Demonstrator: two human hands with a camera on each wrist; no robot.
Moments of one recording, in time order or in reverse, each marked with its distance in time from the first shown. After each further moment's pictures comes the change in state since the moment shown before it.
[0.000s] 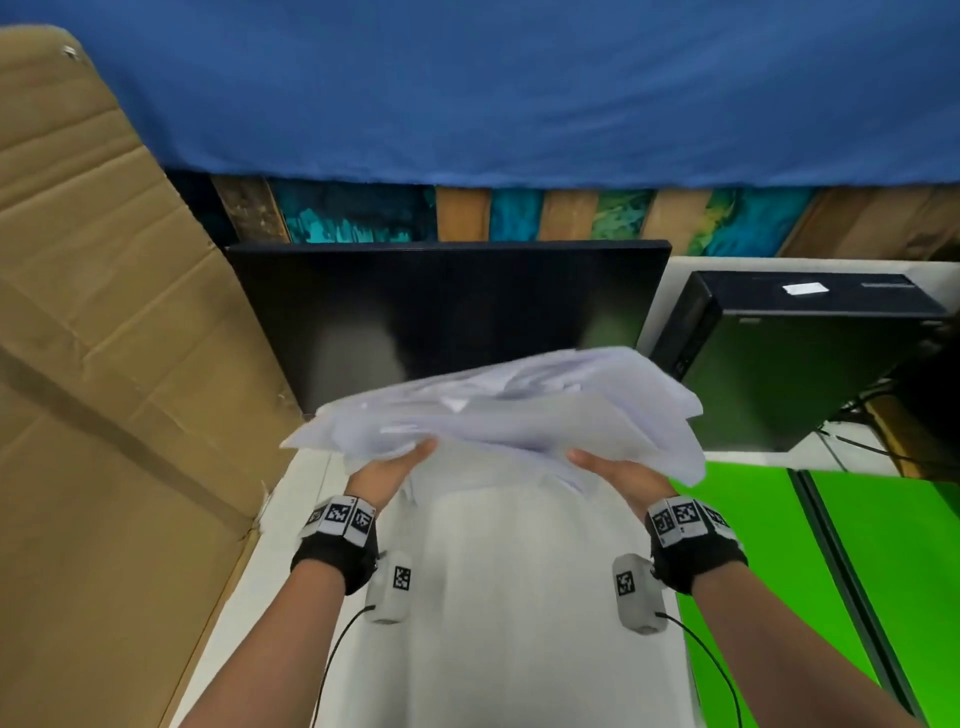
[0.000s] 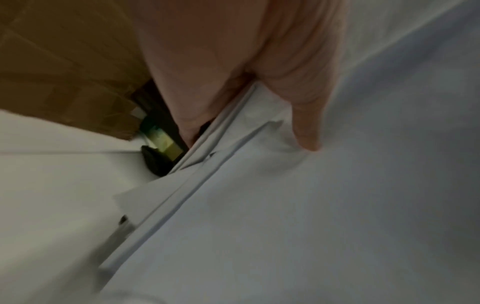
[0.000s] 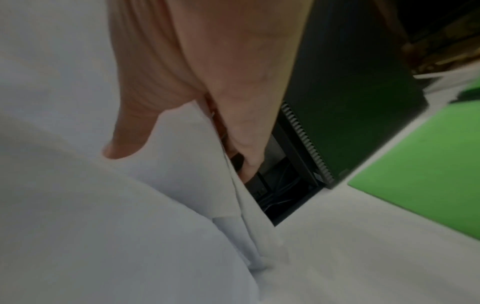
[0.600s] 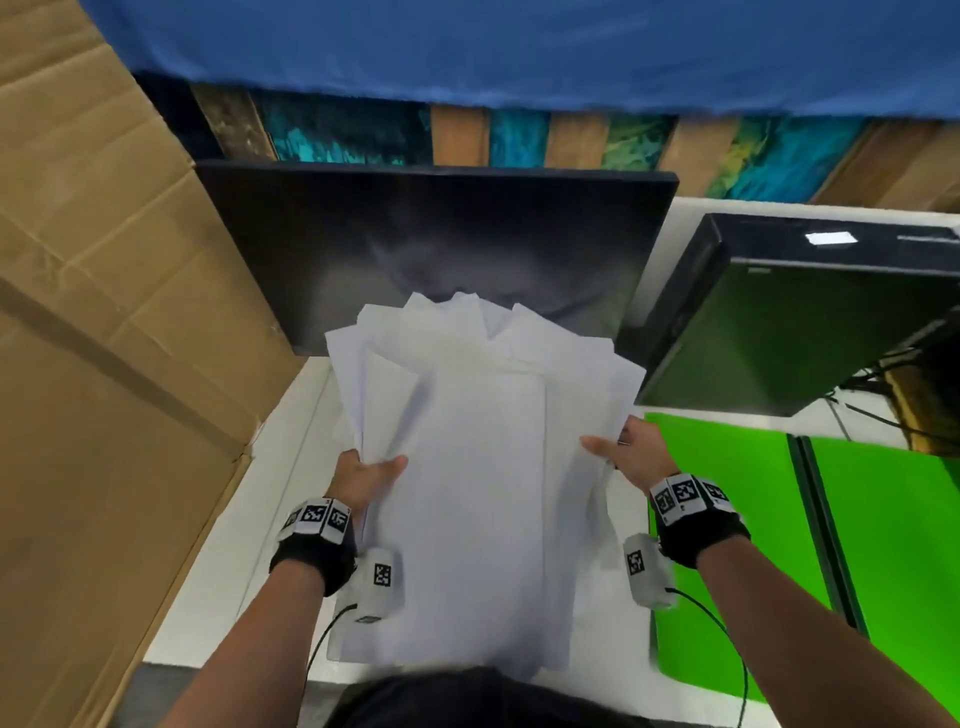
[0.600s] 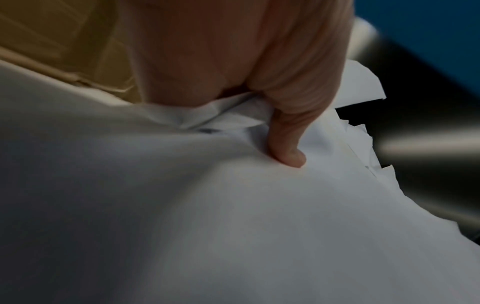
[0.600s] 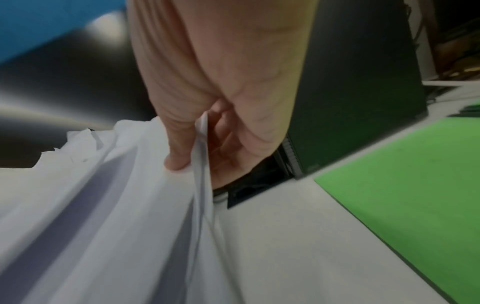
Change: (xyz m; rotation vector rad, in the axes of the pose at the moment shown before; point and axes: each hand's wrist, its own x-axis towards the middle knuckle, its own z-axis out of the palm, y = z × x) left_hand 0.000 -0.069 0.020 -0.184 0.120 -0.099; right_hand 0.021 0.037 -0.044 -0.229 0.139 -0.214
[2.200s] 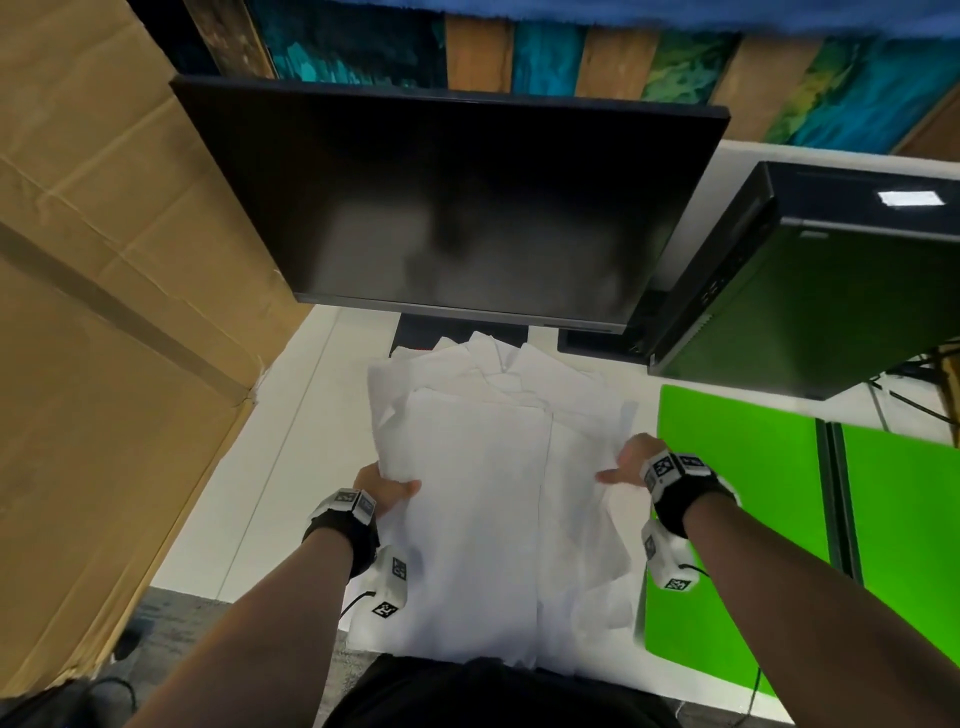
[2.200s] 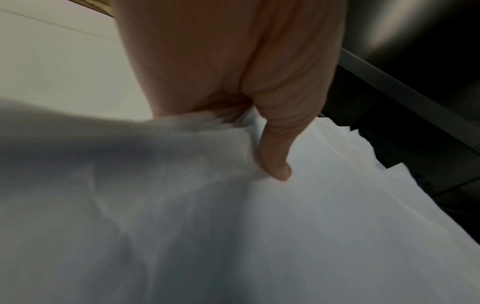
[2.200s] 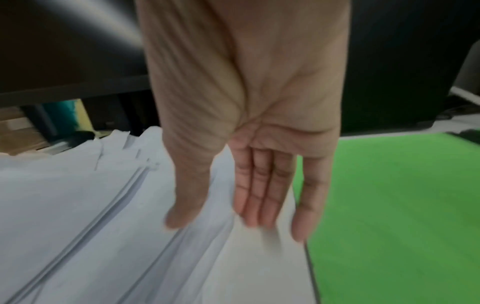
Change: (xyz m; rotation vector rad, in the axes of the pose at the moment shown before) left_hand 0.009 -0.086 0.031 0.300 0.008 -0.245; right_hand 0.033 0.077 0.002 -1.038 -0.517 0.315
